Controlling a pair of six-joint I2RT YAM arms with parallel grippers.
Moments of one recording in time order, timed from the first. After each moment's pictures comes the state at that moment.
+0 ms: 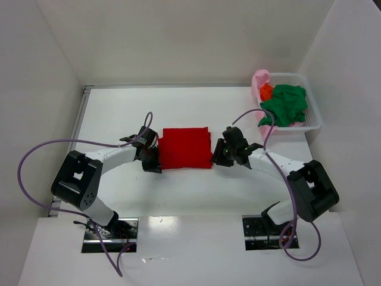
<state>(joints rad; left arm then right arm) -0.40 1.58 0.85 -0.47 0.19 -0.58 0.50 1.43 0.74 -0.22 -0.07 0.75</state>
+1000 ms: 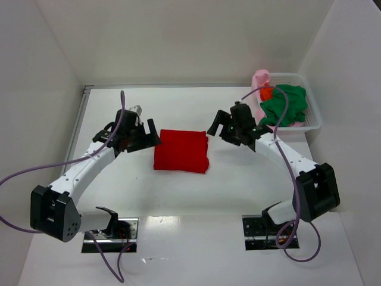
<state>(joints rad) -0.32 1.27 0.99 -0.57 0.08 -0.56 0.42 1.42 1.00 -0.34 -0.05 0.72</state>
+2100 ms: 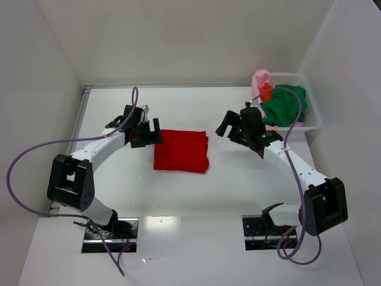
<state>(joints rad) -0.25 1.54 1.07 -0.46 0.15 -0.42 0.36 1.29 0.95 -0.32 0.03 0.67</state>
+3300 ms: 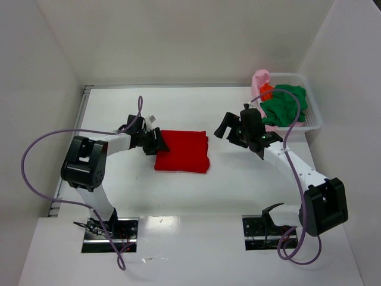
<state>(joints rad) -0.20 1.78 0.94 -0.12 0.52 -0.48 0.36 1.28 0.92 -0.31 -0.03 0.68</state>
